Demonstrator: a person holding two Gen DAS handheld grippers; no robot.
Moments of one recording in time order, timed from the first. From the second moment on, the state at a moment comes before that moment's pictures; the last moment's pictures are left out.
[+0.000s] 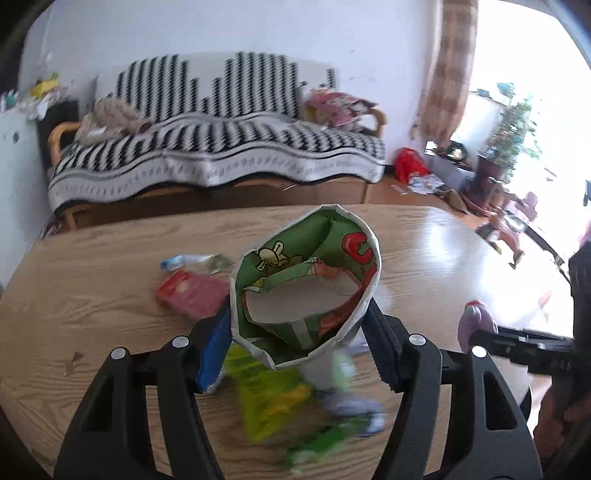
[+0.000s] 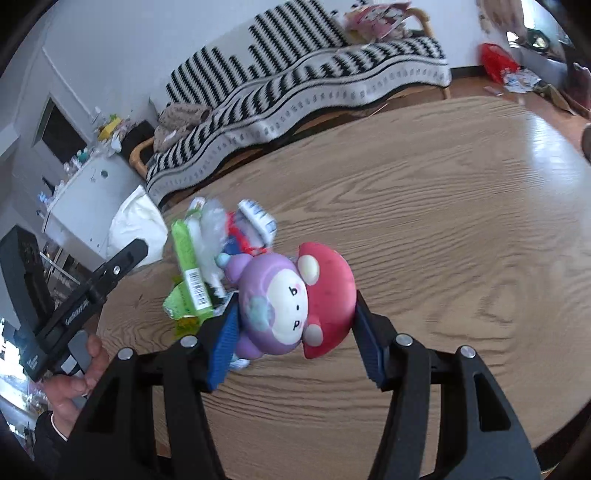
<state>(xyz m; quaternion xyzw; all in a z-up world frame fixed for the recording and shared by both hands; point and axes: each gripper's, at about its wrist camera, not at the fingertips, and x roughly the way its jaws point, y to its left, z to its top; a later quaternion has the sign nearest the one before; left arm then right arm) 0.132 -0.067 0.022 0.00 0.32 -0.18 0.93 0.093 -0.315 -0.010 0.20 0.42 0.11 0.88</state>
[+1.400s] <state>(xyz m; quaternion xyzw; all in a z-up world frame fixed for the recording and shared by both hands) -0.059 -0.503 -0.146 0.14 0.45 -0.51 0.72 -0.163 -0.684 -0.129 0.29 0.53 -0.22 0.77</state>
